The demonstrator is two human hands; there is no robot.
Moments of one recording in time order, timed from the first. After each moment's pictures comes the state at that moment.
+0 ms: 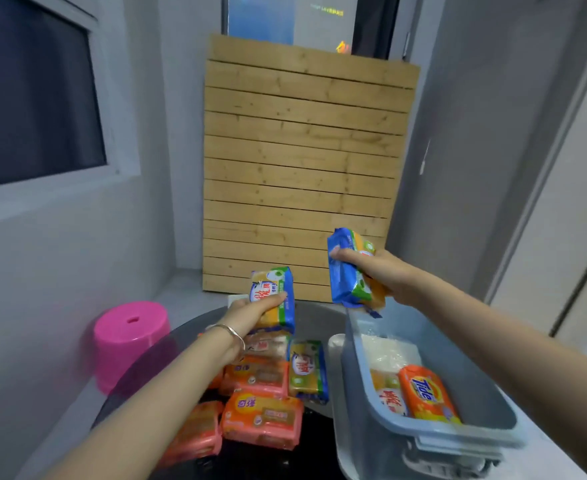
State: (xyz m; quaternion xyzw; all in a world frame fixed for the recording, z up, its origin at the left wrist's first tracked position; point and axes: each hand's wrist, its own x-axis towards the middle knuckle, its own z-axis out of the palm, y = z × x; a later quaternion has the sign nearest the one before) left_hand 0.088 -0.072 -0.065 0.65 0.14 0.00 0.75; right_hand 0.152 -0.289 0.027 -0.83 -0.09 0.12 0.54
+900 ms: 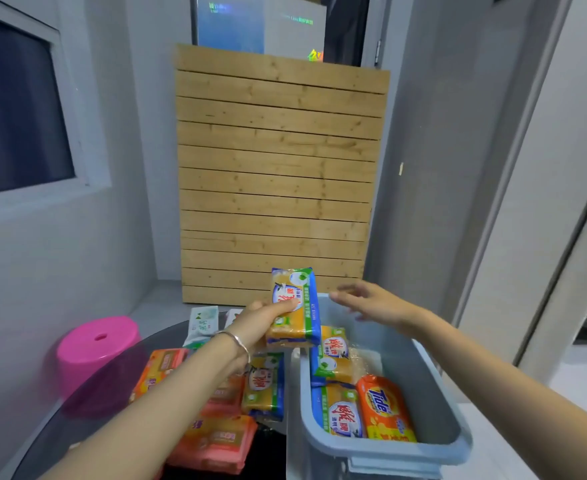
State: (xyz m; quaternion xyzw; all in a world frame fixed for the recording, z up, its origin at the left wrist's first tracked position) left_hand 0.116 -0.168 -0.048 0.65 0.09 -0.04 0.76; right_hand 0.183 -0.376 -0.021 -0.88 -0.16 0.11 0.42
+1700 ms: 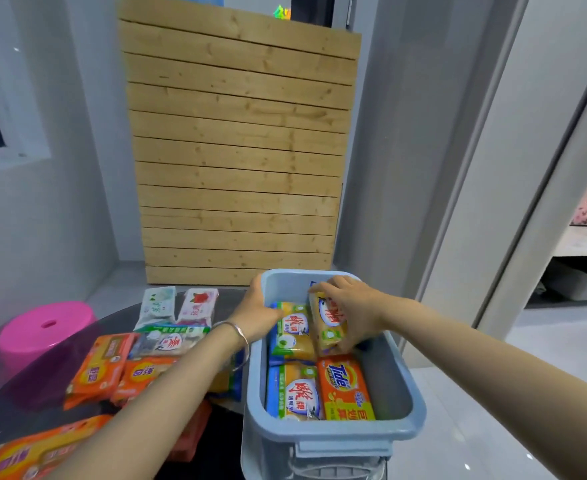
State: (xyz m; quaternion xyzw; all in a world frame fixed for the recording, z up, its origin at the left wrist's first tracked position) left_hand 0.149 -0.223 -0.077 0.86 0.00 0.02 0.51; right_hand 0.197 -0.422 -0.051 -0.95 -0.32 0.05 -0.01
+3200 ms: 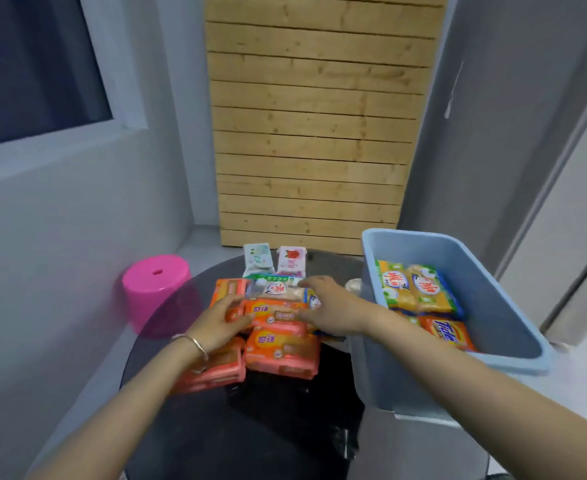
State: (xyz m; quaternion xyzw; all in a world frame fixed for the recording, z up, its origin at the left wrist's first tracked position) left_hand 0.035 -0.018 -0.155 0.90 0.09 0.00 0.42; right_hand 0.070 -0.230 -0.074 -0.93 -0.25 0.16 0.22
